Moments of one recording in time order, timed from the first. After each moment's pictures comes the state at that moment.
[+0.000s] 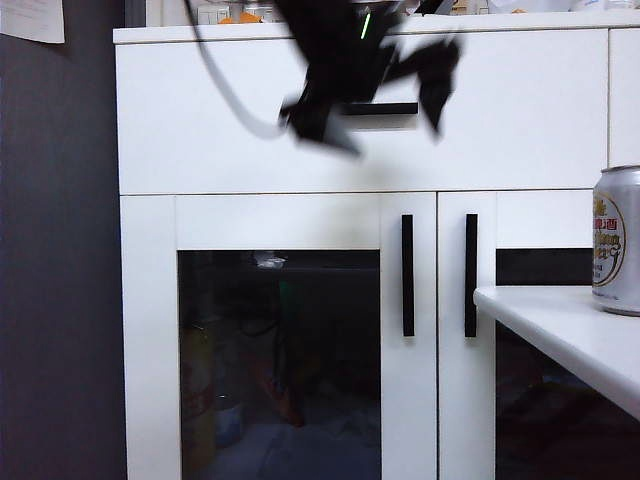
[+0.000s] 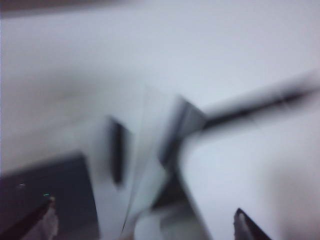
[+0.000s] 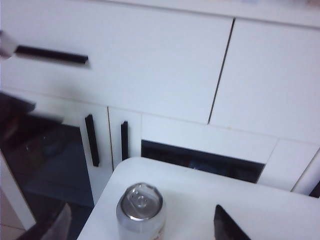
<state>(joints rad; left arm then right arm) -0.78 1.87 1.50 -0.07 -0.16 -0.23 -0.05 0.35 0.83 -0.63 -0.20 -0.08</state>
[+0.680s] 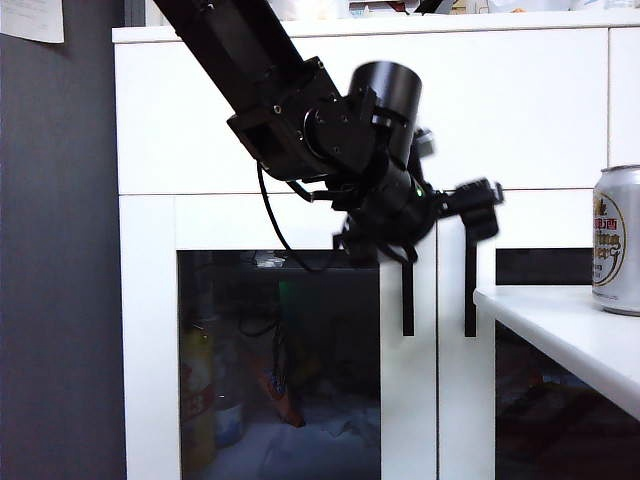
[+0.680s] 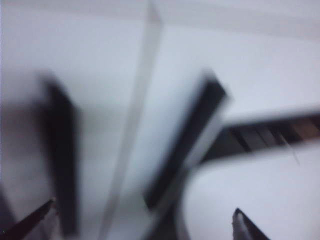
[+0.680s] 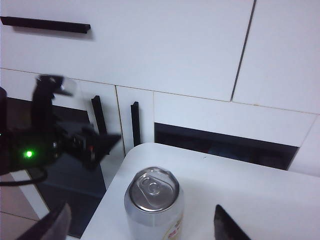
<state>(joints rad) -0.81 2.24 1.50 0.47 -0.23 -0.28 -0.05 0.34 0.63 -0.46 -0.25 -0.03</state>
